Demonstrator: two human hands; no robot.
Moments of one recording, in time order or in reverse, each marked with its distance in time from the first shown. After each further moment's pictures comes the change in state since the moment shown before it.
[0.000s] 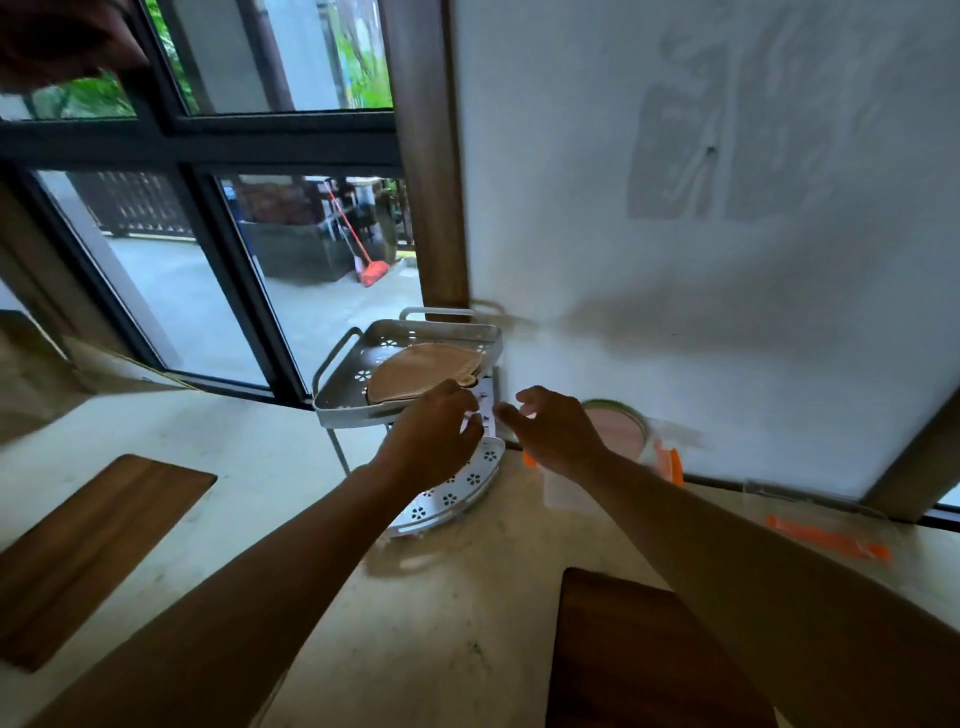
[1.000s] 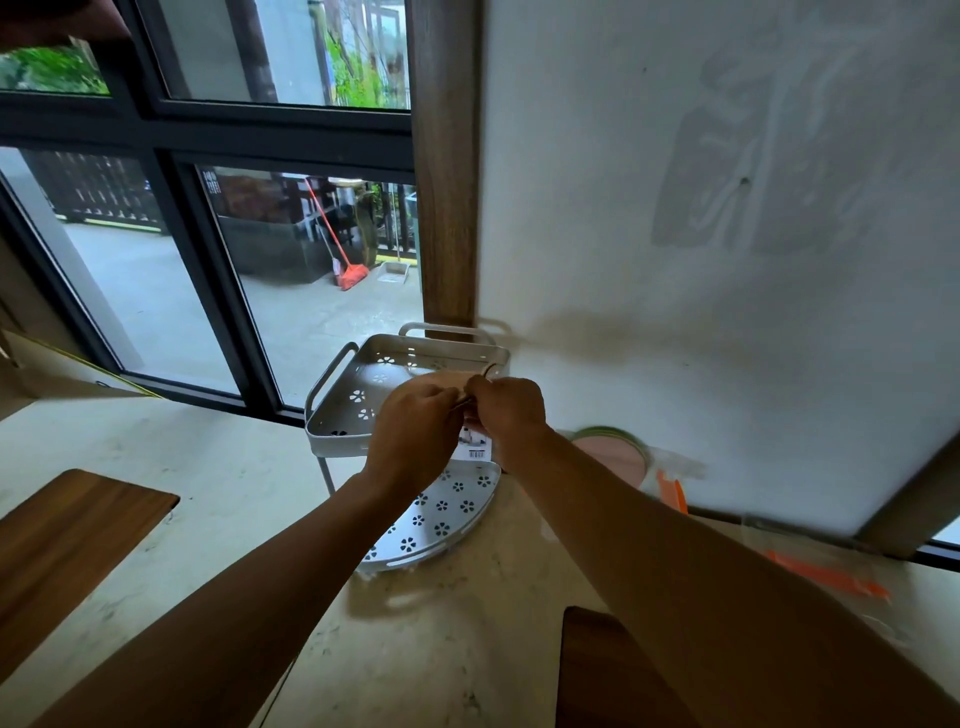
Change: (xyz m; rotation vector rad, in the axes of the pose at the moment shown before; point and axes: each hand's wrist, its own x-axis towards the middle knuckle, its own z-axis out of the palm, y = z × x) left_hand 0.034 -0.047 -0.004 0.094 0.250 0.096; right_hand 0.068 -0.083 0.037 0.708 0.139 0.482
